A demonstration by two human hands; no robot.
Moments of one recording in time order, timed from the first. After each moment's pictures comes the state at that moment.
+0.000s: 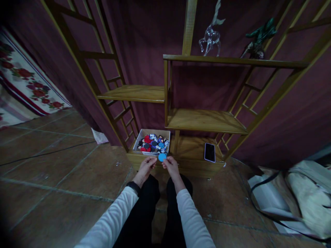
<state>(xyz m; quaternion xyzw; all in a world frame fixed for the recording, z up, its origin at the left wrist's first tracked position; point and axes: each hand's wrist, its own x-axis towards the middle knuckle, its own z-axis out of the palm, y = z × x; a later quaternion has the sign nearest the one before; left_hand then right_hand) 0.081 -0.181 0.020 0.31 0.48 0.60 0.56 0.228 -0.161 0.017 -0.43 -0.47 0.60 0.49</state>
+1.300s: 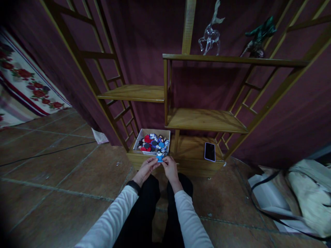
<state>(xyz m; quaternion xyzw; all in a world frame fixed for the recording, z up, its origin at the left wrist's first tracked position) 0.083 -0.186 0.032 0.27 0.40 0.56 0.67 0.226 -0.168 0.021 -0.45 -0.63 0.41 0.49</state>
